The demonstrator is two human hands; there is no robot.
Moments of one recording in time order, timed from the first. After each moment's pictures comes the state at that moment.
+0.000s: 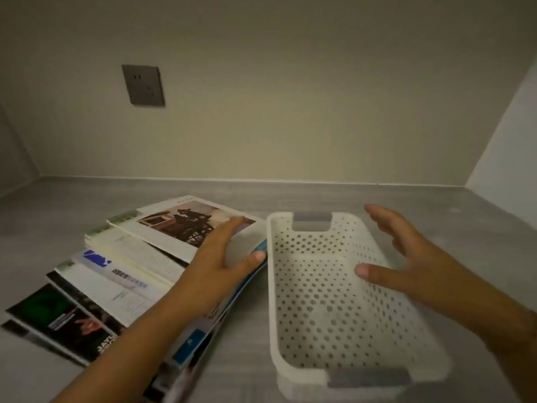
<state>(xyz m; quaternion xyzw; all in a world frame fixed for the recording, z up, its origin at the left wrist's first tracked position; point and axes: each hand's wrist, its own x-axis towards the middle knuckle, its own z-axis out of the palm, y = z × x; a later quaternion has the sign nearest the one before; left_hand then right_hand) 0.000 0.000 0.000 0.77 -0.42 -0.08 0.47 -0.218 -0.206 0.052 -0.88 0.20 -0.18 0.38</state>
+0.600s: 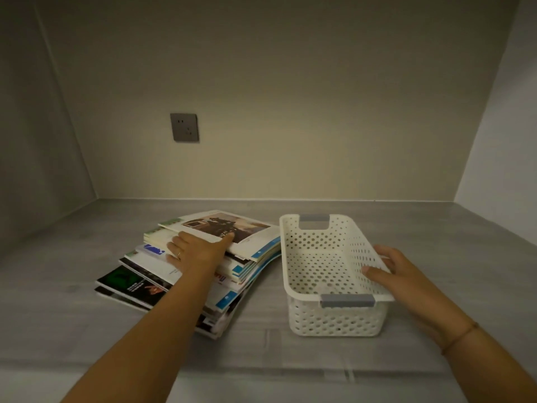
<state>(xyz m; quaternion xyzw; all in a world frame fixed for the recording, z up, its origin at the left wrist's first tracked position) 0.038 0.025 -0.008 0.94 -0.02 -0.01 0.35 -0.260 -0.153 0.015 -0.75 0.29 -0.25 0.54</state>
